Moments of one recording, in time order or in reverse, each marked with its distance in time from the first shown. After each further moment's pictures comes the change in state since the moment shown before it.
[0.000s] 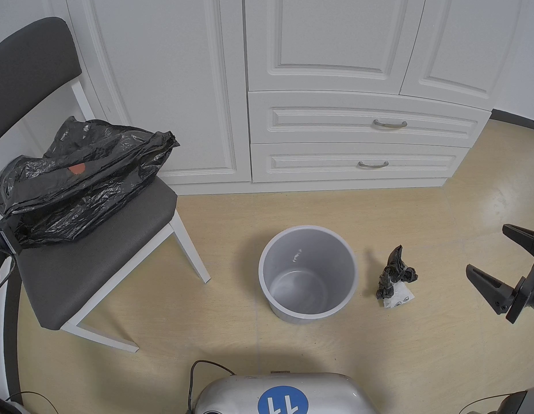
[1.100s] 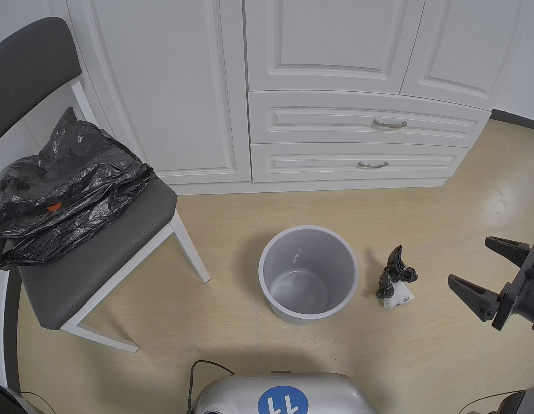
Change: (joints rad) left arm 0.355 0.170 -0.089 0.132 -0.073 0.206; right arm 0.049 0.071 -0.002 0.002 0.005 0.119
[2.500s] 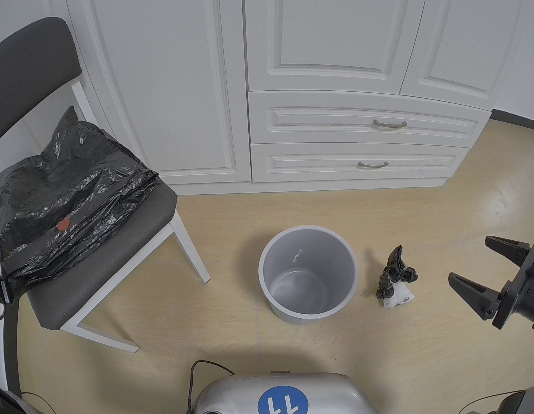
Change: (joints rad) left arm -0.035 -0.064 -0.005 0.418 0.133 0.385; right arm 0.000 0.001 -0.004 0.000 0.000 0.014
